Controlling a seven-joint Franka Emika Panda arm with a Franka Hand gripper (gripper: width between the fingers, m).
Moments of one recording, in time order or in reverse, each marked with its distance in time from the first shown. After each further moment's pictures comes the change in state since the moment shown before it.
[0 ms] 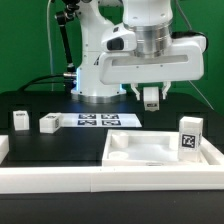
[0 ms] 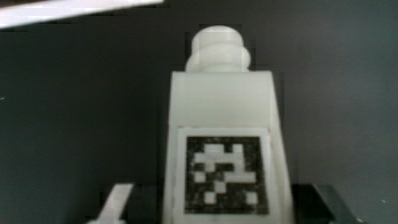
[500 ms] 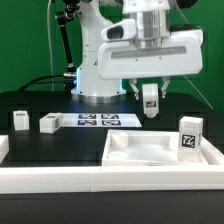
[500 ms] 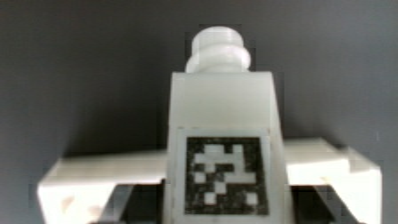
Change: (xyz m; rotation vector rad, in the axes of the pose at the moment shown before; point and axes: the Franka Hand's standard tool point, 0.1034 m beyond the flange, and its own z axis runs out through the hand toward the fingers) arm 0.020 -0.001 -0.023 0.007 0.327 -0.042
